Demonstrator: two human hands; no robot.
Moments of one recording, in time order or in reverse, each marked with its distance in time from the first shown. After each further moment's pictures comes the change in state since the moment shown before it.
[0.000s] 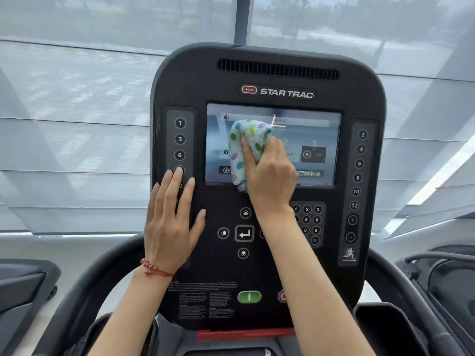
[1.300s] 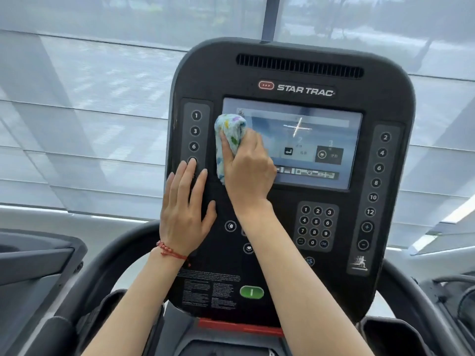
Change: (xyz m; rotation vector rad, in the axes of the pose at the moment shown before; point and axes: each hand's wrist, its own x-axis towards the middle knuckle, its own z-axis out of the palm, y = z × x) left_hand 0.000 0.005 0.005 -0.007 0.009 -0.037; right_hand -0.009 -0.039 0.019 0.045 -0.048 -0.008
